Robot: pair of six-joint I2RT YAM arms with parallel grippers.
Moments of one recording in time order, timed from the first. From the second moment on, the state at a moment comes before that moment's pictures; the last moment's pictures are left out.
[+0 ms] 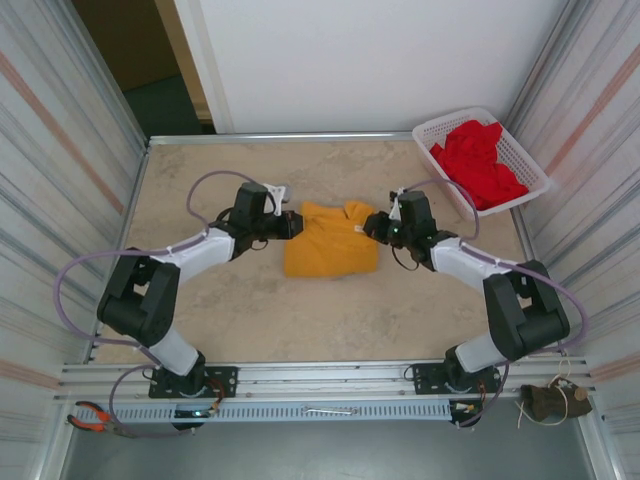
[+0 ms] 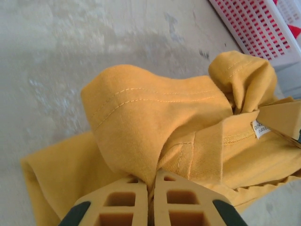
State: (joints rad) left arm -0.44 1.62 0.93 0.04 0.39 -0.42; right arm 0.37 1.50 0.78 0.09 -0.29 0.74
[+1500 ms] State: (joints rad) left arm -0.42 1.87 0.97 0.16 0.40 -0.59; right arm 0.40 1.83 0.79 0.38 -0.26 0.91
